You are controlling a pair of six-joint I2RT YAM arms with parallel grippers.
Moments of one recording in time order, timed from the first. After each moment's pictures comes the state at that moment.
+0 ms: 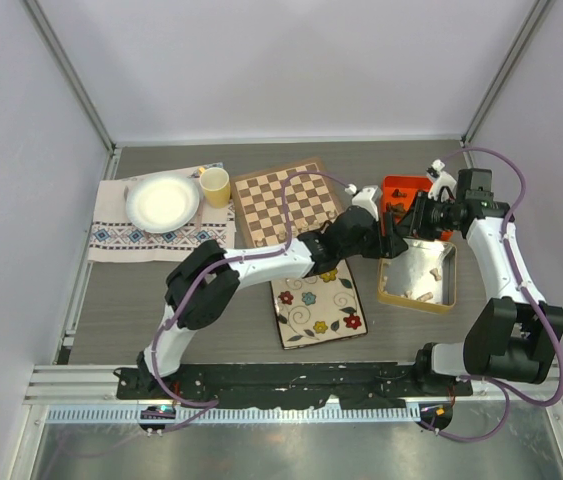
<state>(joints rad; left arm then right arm) -1.05 2.10 1.59 0.18 -0.02 -0.82 -0.17 1.34 1.09 -0.74 -0.63 0.08</state>
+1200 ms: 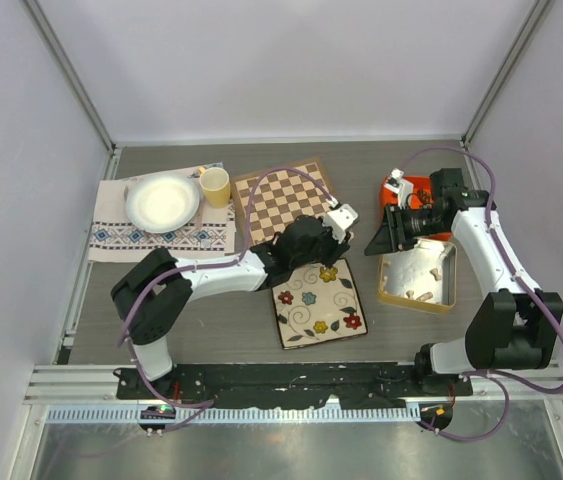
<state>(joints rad) -0.99 1.78 1.12 0.34 0.00 -0.04 -0.04 1.39 1.16 -1.01 -0.91 -0.29</state>
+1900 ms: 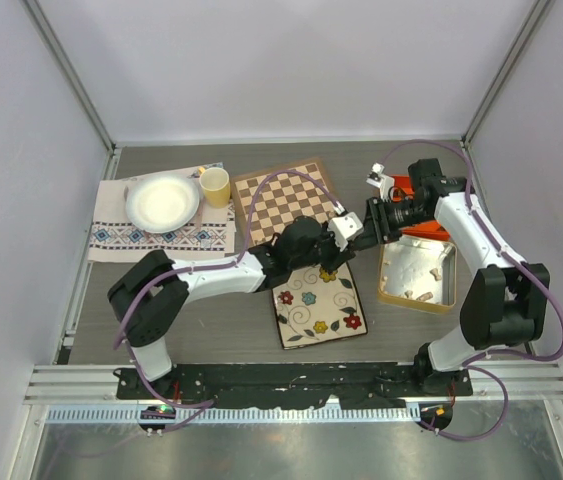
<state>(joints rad) -0.98 1.76 1.10 0.35 0.14 0.06 0.07 1.53 1.25 -1.00 -0.90 -0.22</state>
